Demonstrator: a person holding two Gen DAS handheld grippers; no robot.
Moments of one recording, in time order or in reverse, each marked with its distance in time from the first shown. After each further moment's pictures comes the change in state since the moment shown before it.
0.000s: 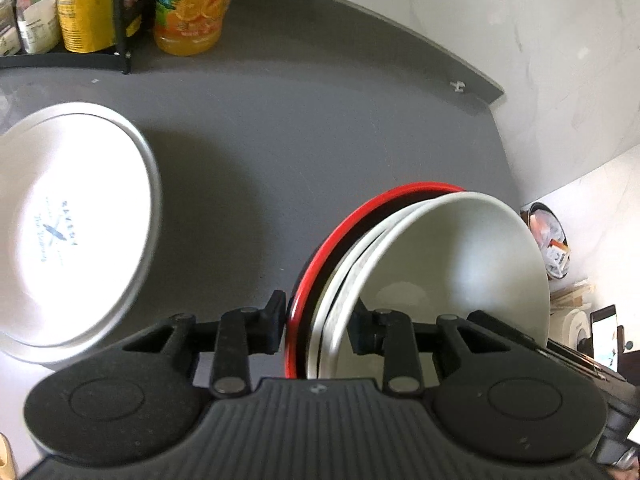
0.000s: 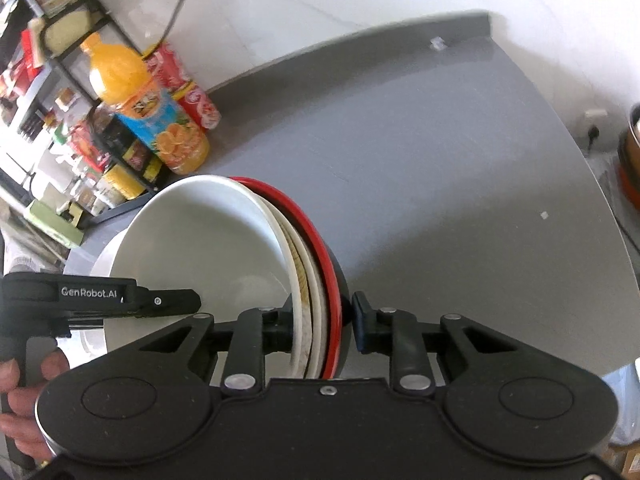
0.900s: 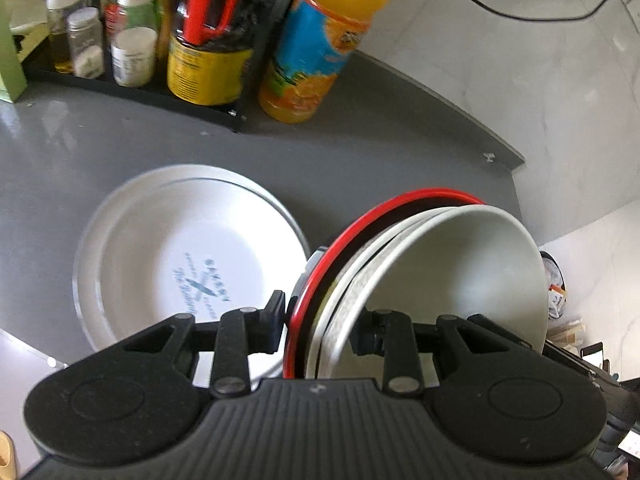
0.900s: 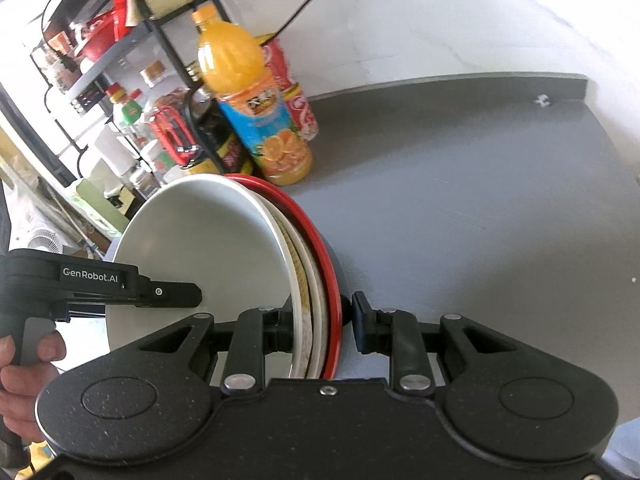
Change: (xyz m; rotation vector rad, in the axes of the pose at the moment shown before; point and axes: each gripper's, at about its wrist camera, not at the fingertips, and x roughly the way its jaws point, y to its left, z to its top) left arm -0.083 0.103 0.035 -0.074 -0.078 -0.003; right arm 0.012 0.121 0.014 -0.128 -0.042 0.062
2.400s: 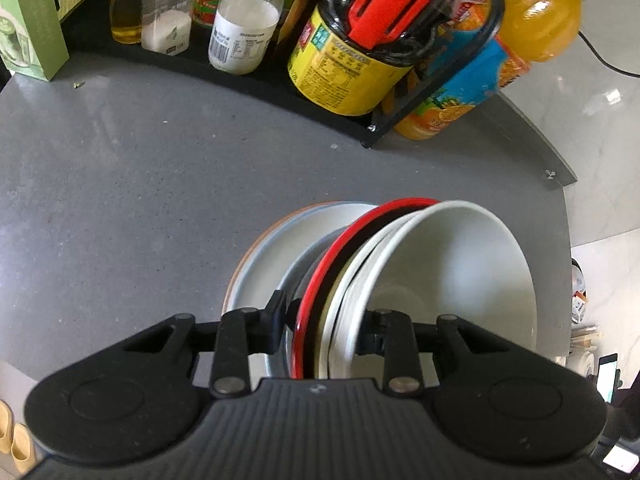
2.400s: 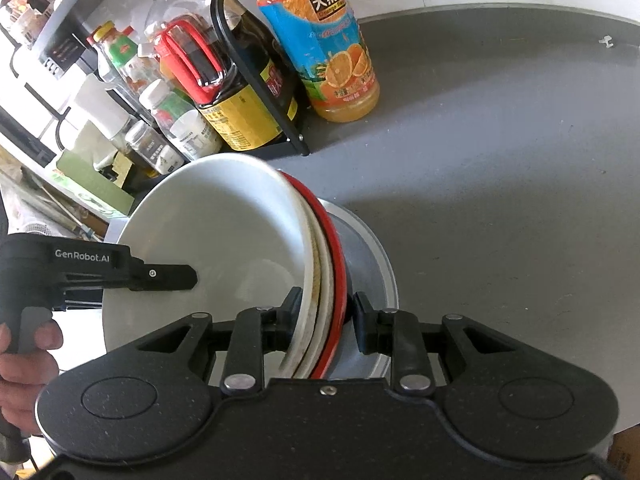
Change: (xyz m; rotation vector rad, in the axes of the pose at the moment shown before) left arm 0.032 0.142 0.054 -0.051 0.120 0.011; right arm 0.108 0.096 -0.005 0.088 0.145 -0.019
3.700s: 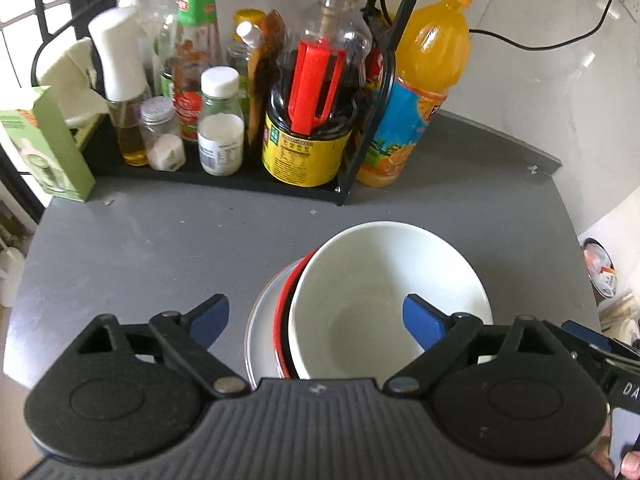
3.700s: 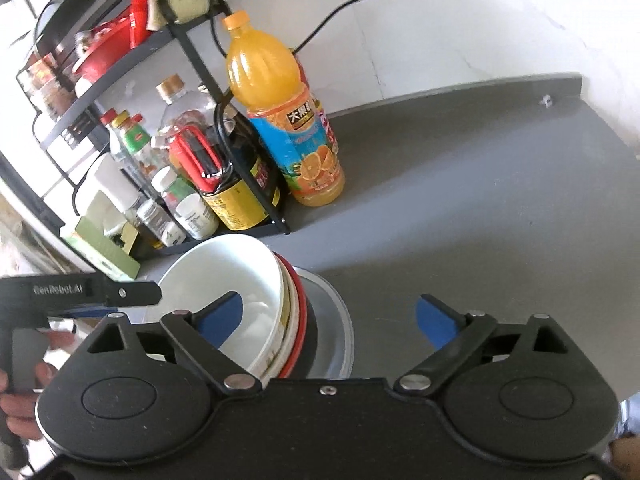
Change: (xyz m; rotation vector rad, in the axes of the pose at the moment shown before) left arm -0.075 -0.050 -0.032 0.233 -0.237 0.125; right arm -0.080 -0.017 -0.014 0.023 -0.250 -0.039
